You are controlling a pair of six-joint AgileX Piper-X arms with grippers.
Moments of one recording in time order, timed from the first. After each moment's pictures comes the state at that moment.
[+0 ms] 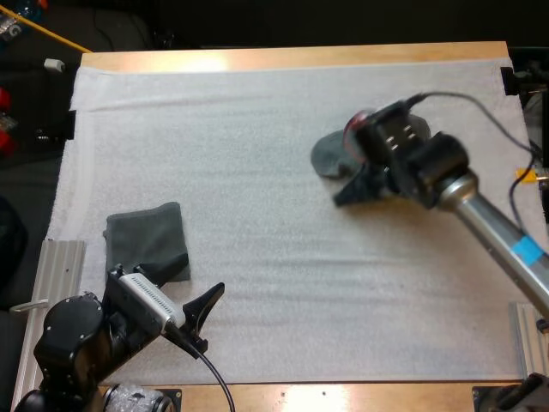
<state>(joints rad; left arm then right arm) -0.23 0.33 -0.69 0.86 0.48 -1.71 0.63 1.57 -1.42 1.10 0.16 -1.80</state>
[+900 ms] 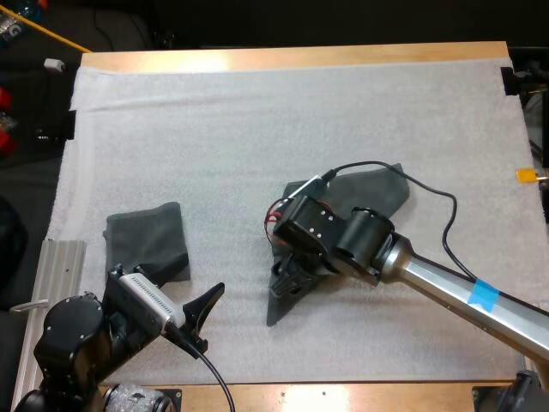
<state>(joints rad) -0.23 0.33 -0.69 0.86 0.48 -1.71 0.98 1.57 -1.36 1.09 0.11 -1.61</state>
